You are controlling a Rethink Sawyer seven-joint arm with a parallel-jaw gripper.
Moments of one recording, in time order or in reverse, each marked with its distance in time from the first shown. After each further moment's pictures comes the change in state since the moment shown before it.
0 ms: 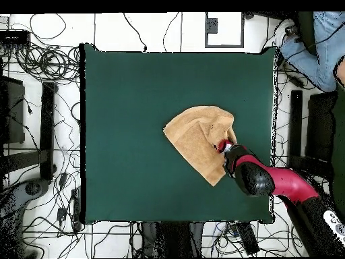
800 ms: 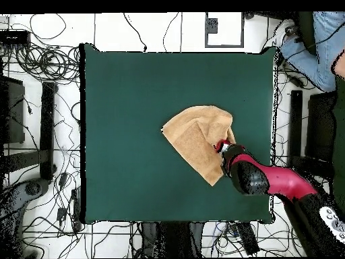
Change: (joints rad) arm 0.134 -0.063 -0.128 -0.014 0.011 -0.042 0.002
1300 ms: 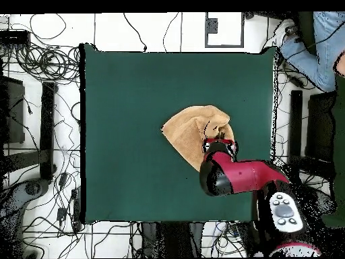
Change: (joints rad) arm 0.590 -0.127 -0.549 -0.070 0.071 -0.194 0.020
